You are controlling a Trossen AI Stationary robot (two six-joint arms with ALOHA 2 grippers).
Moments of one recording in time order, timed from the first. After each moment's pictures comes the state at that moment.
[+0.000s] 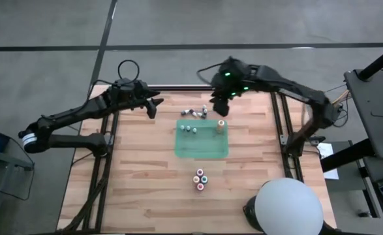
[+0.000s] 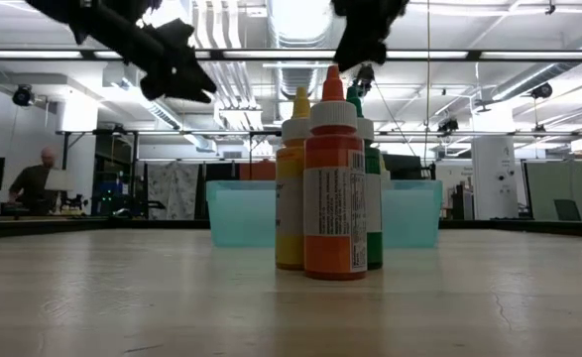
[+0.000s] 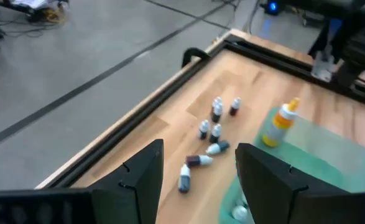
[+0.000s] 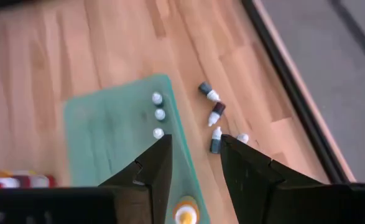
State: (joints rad) left arm 0.55 0.96 0.78 -0.19 0.03 -0.10; right arm -0.39 1.60 1.71 -0.98 -0.13 0.00
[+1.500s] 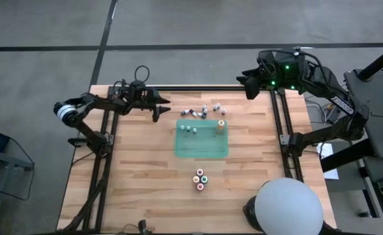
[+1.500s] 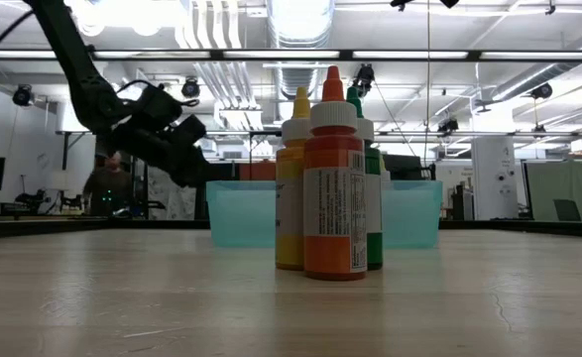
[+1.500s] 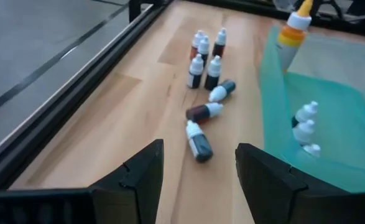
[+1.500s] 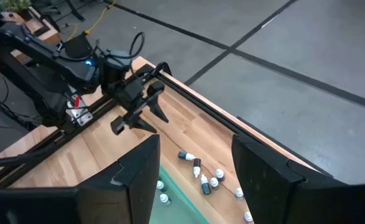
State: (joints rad) left arm 0.86 1.54 0.54 0.53 0.63 0.23; right arm -0.40 1.23 1.68 -0.94 0.11 0.39
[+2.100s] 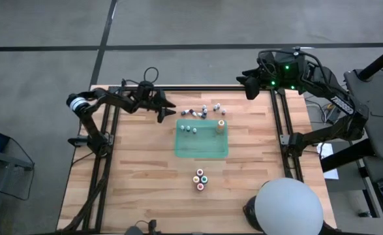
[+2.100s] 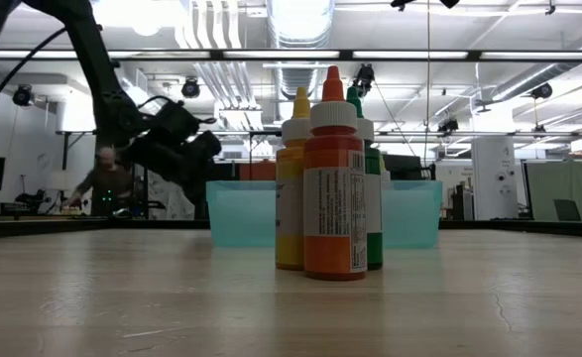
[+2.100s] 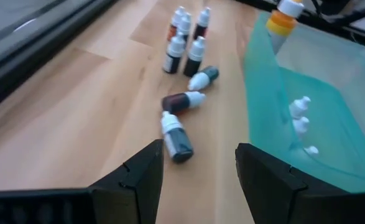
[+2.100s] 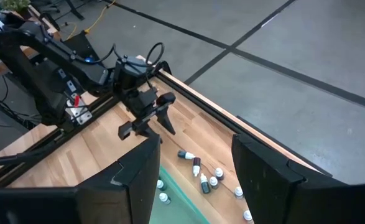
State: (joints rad) left arm 0.82 1.71 0.63 0.53 0.70 0.18; right arm -0.40 1.23 1.68 -0.94 0.11 0.39
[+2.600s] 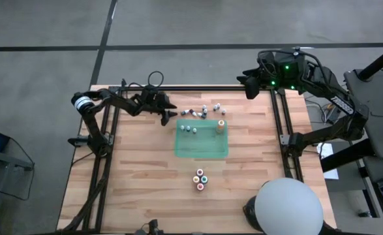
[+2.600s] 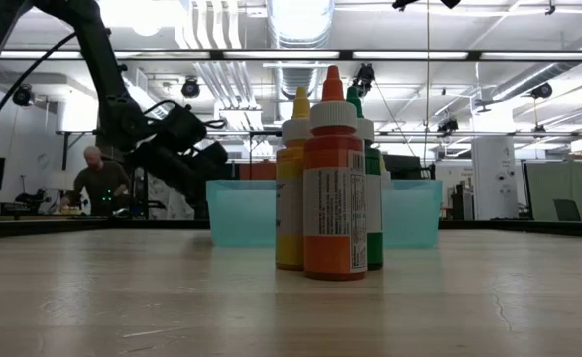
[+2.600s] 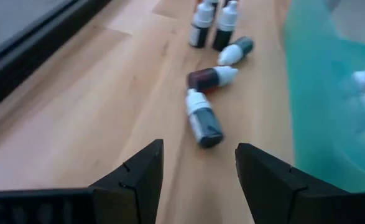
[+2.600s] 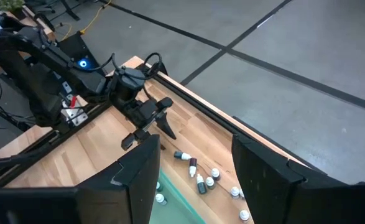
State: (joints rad) left arm 0.76 1.76 0.64 0.54 0.49 0.22; right arm -0.40 1.23 1.68 -0.94 0.13 0.39
